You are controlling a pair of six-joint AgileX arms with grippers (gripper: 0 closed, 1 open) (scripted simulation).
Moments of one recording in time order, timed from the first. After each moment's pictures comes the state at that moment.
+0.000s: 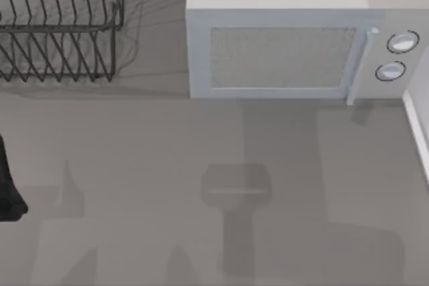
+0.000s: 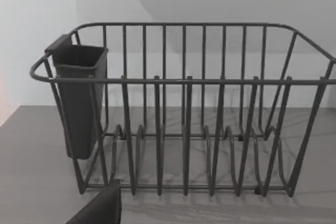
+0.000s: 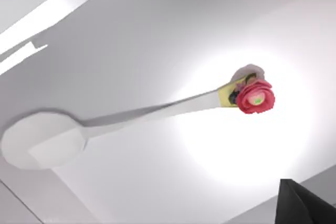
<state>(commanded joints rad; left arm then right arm) 0.00 0.00 0.00 0.00 0.00 0.00 -0.16 2.72 2.86 -1.68 0.00 -1.12</state>
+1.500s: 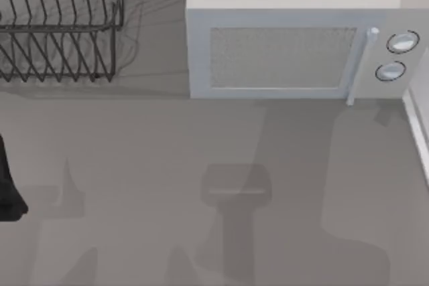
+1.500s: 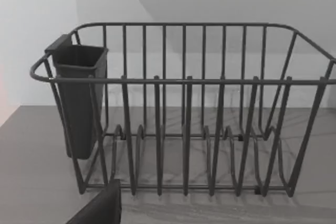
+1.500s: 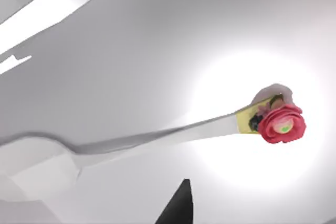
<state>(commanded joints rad) 0.00 0.00 0.00 0.00 0.00 0.00 -0.15 2.63 2.48 -1.43 0.00 -1.12</state>
